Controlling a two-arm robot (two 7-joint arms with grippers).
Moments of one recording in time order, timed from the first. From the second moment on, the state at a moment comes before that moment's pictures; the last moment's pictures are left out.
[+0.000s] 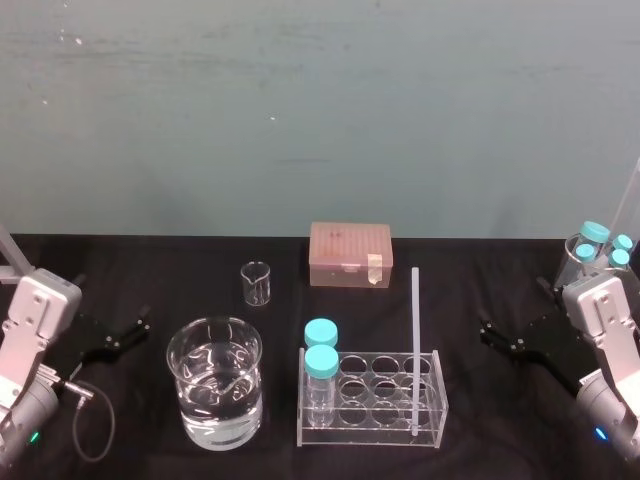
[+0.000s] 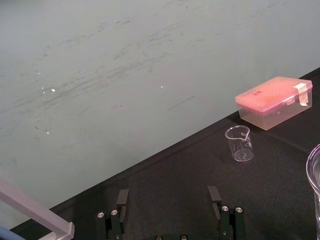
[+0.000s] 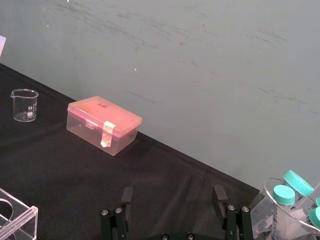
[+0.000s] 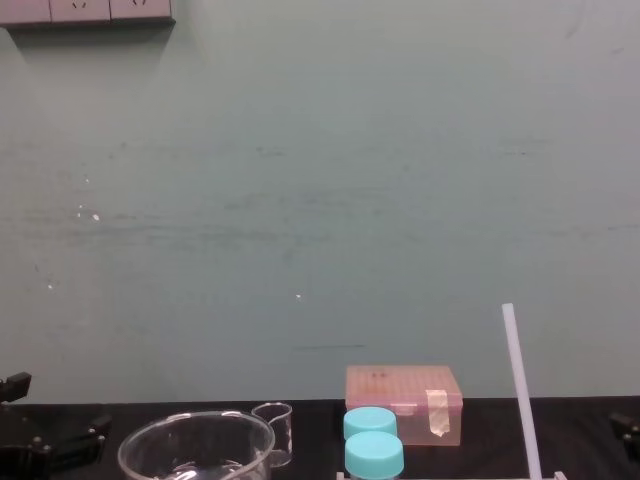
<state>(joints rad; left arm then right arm) -0.20 0.60 0.45 -1.41 -0.25 -0.12 0.03 0.20 0.60 -0.45 -1.41 0.25 -0.12 -0.03</state>
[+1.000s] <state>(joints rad) -0.20 0.60 0.45 -1.41 -0.25 -0.12 0.03 0.19 0.59 -0.41 -1.41 0.27 -0.17 0.00</state>
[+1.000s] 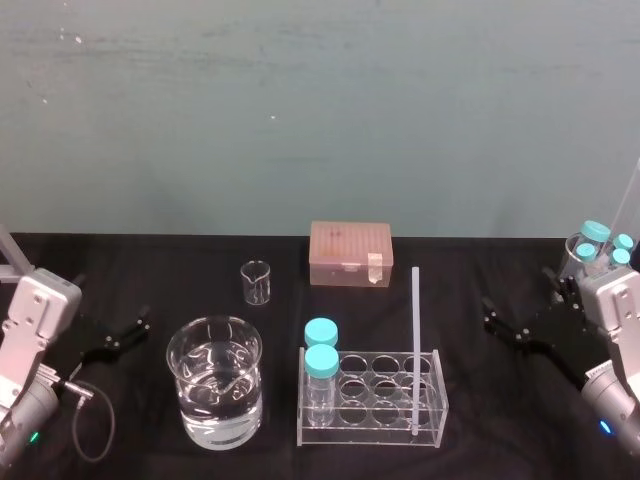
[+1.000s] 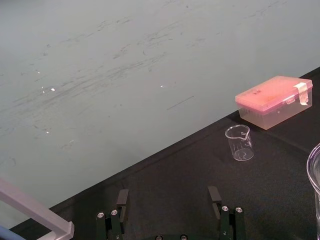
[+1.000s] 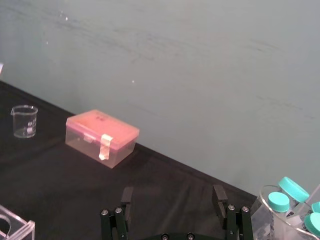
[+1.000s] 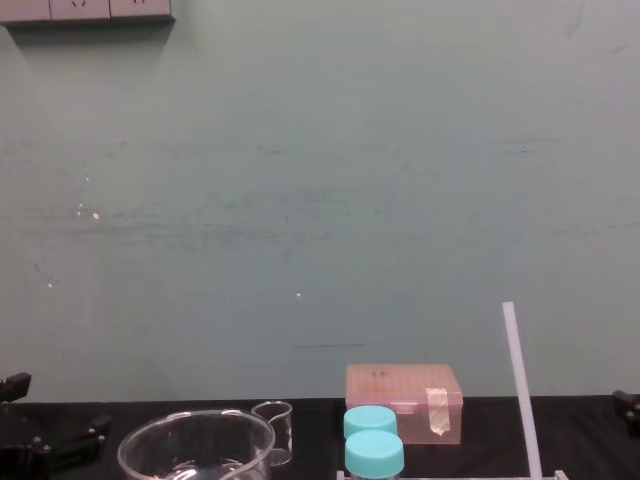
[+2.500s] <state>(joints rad) -0.20 0.60 0.45 -1.41 -0.25 -0.12 0.03 0.34 0.82 -0.29 -1.63 1.02 0.54 0.63</state>
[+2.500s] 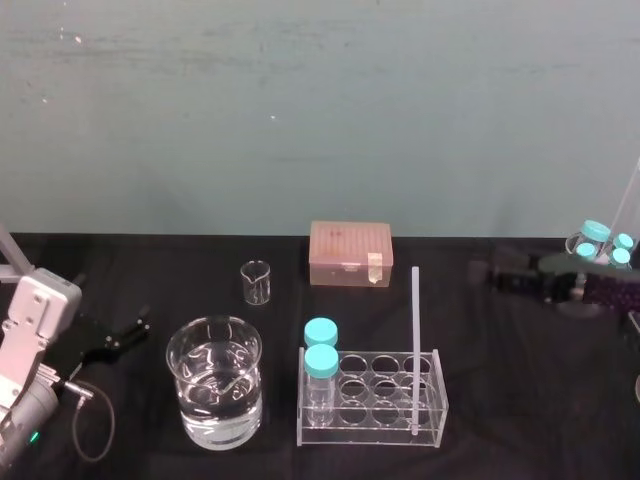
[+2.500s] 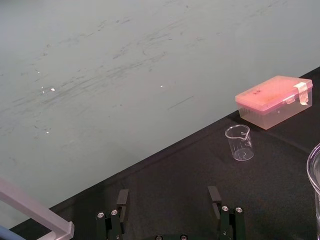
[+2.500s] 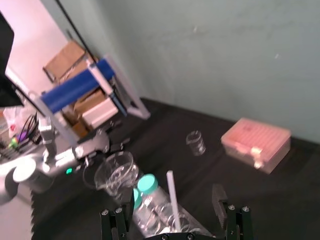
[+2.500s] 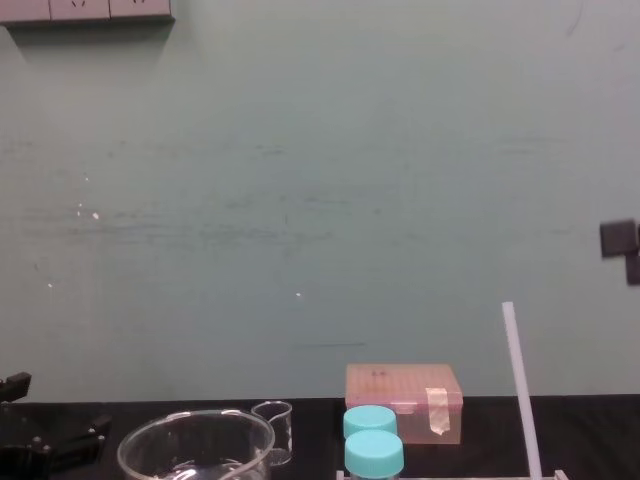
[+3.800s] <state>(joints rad) -0.20 0.60 0.45 -1.41 -0.25 -0.12 0.03 0.47 0.75 -0.57 -1.49 0.86 0.40 0.66</state>
